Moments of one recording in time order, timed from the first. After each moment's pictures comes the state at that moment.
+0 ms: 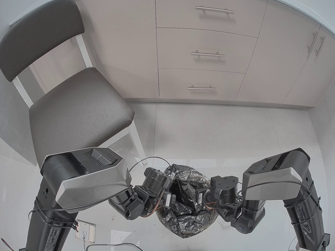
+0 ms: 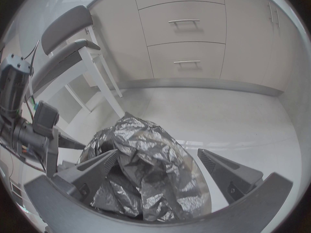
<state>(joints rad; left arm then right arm) -0.68 2.50 -1.02 -0.64 0.22 -0.32 0.64 2.56 -0.65 -1.54 -0.34 0.19</state>
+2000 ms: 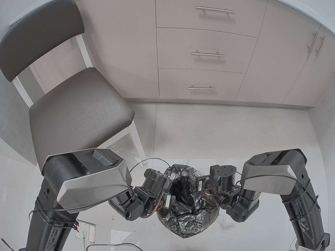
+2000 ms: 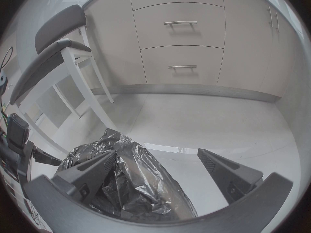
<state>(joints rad) -0.68 2.51 -1.02 -0.65 0.22 -0.32 0.56 2.62 -0.86 -1.46 -0.33 0.12</state>
